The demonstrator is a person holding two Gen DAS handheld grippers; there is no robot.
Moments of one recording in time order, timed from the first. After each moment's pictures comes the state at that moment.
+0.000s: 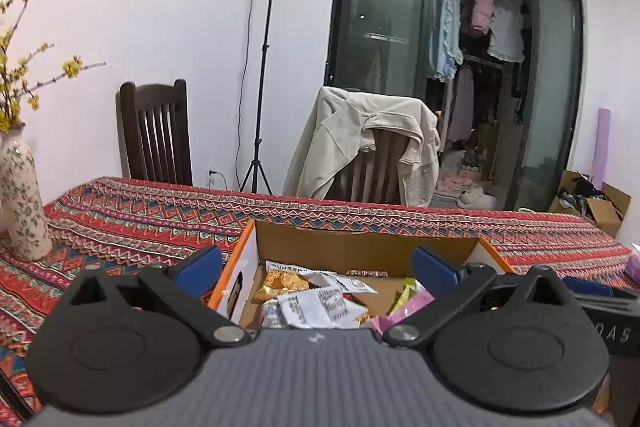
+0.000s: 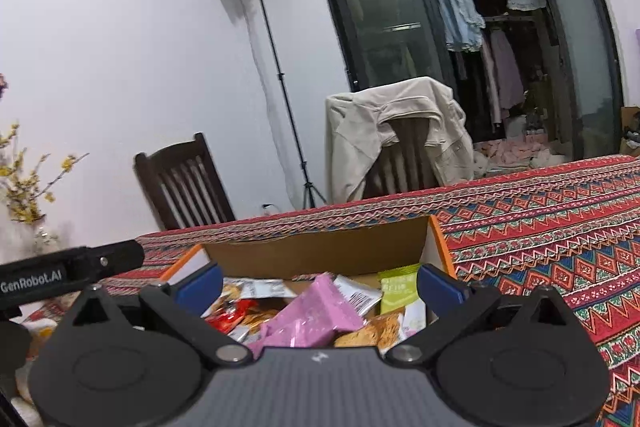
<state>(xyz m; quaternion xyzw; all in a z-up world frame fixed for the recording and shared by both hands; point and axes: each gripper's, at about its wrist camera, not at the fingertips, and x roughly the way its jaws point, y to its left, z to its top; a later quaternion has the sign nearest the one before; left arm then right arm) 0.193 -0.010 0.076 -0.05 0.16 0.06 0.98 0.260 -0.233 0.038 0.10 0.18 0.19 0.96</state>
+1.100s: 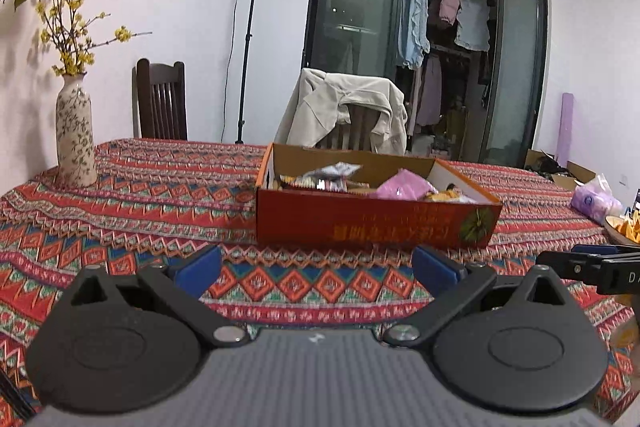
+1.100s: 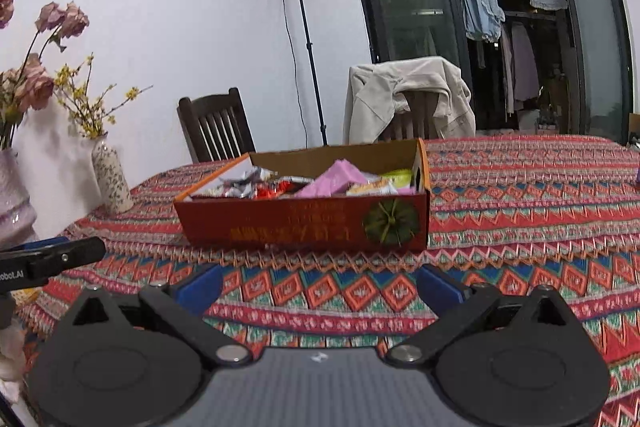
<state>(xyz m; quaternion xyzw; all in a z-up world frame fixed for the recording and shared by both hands) 0.012 0.015 0.017 -0.05 0.17 0.02 0.98 0.083 -0.273 -0.001 0.05 0.21 0.22 0.95</state>
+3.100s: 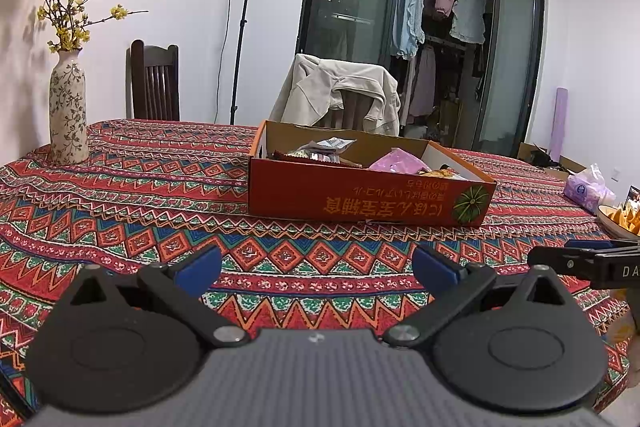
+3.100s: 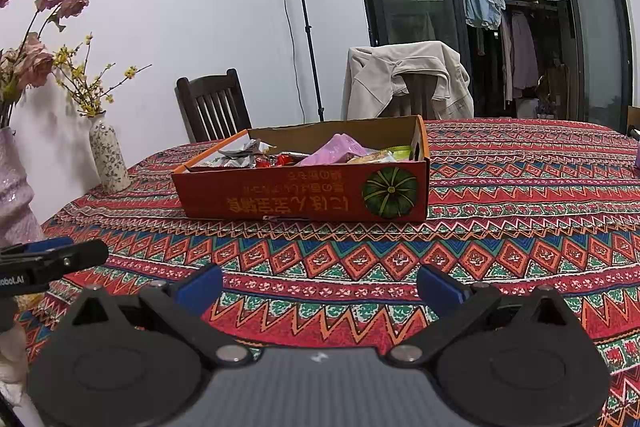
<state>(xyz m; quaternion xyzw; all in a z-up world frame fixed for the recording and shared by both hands) 0.010 0.017 -0.002 -0.06 0.18 0.00 0.98 0.077 -0.270 -0.013 0.04 0.23 0.21 0.95</state>
